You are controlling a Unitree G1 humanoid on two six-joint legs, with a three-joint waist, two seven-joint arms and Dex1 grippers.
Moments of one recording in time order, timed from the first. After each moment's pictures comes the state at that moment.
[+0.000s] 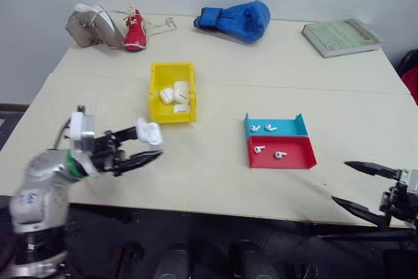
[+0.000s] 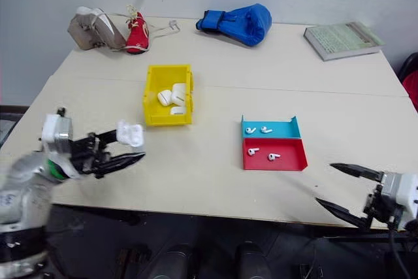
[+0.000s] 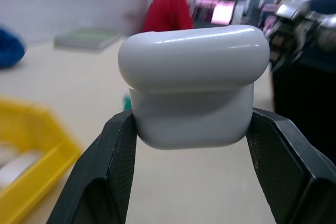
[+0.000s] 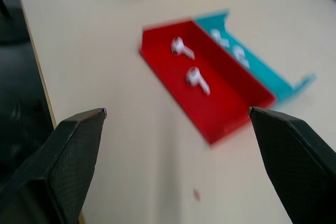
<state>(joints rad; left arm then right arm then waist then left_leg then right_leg) -0.20 0.43 0.29 -0.29 -0.68 0.36 -1.15 0.43 -0.87 -0.60 -0.07 0.52 -0.10 1.25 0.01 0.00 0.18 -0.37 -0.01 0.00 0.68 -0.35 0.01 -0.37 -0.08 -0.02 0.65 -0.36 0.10</state>
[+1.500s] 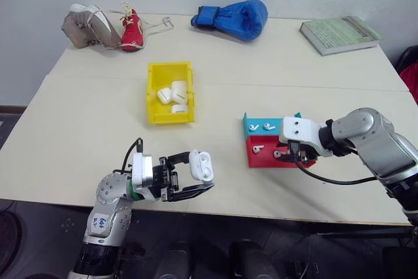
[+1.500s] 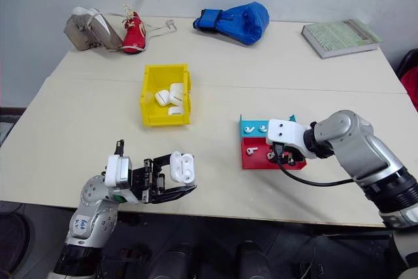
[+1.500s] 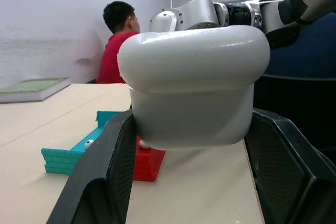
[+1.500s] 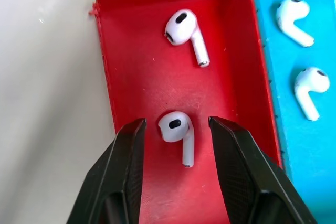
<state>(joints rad) -0.11 0.34 -0.02 -0.19 -0.56 -0.08 -1.17 -0.67 -0.99 0.41 -0.08 0.04 0.53 1.22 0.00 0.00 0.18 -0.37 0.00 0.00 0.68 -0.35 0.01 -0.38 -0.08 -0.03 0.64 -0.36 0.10</state>
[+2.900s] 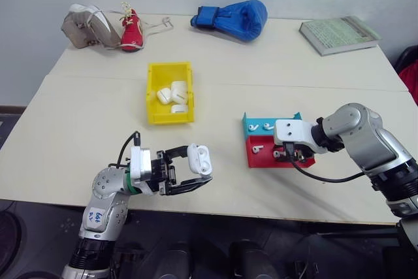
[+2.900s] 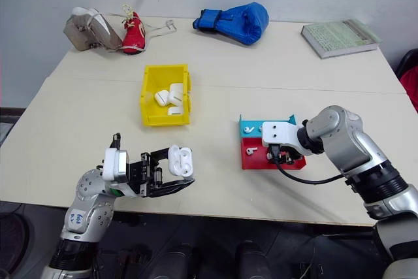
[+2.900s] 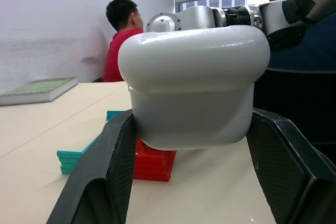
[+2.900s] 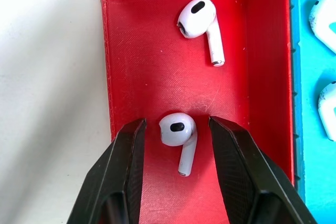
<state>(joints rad) -0.14 0.37 -0.01 -0.18 -0.56 -0.07 -1.15 -0.73 -0.91 0.43 0.03 -0.11 0.44 1.35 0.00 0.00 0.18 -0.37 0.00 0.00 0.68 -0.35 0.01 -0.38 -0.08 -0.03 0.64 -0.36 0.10</state>
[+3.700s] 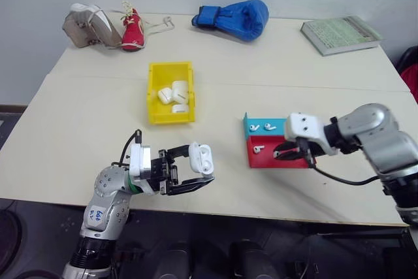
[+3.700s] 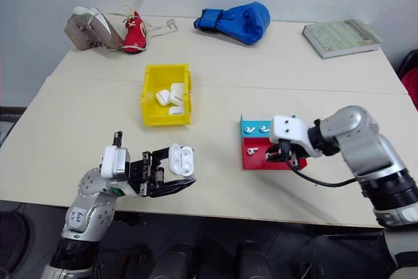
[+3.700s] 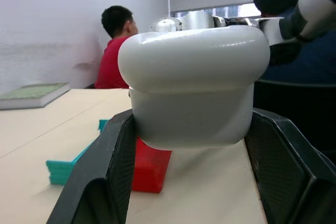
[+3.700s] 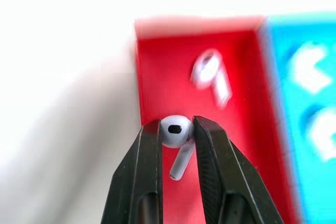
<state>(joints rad) -0.17 0.36 -0.03 -0.21 -0.61 -0.01 -1.17 -0.58 -0.93 0.10 -0.08 0.21 0.44 1.42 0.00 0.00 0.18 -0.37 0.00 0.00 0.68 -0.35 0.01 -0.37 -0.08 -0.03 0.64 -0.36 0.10</state>
